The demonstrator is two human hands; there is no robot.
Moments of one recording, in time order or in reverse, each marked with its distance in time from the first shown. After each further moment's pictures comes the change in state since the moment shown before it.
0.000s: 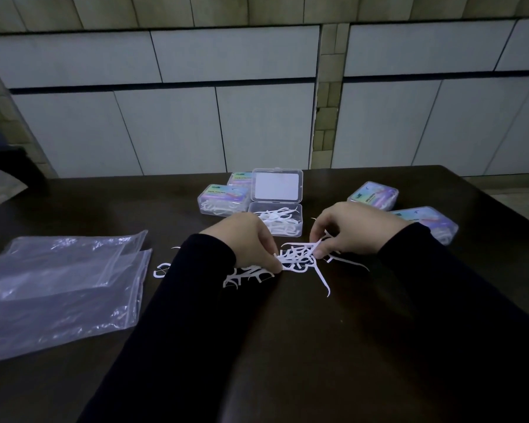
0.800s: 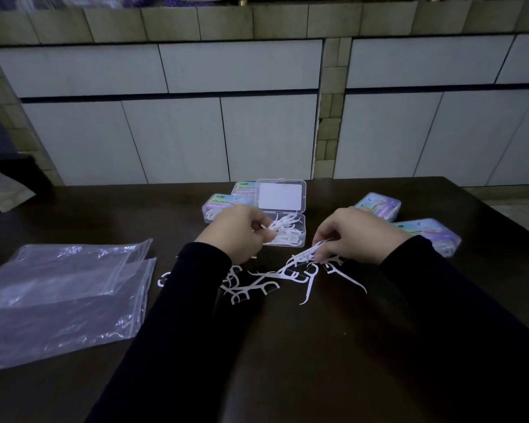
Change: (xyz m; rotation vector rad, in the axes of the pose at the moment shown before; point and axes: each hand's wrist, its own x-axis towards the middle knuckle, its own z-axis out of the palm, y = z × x) left_hand 0.013 -0.018 -0.001 -0.161 0.358 0.057; right_hand 0.006 0.004 0.000 -0.018 0.117 -0.021
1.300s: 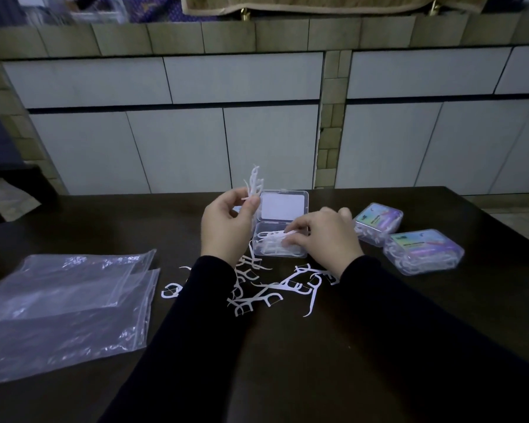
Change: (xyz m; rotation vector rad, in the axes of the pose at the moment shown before) left_hand 0.013 -0.005 0.009 -0.701 0.583 0.031; right_hand 0.033 -0.027 0.030 0.090 0.466 0.000
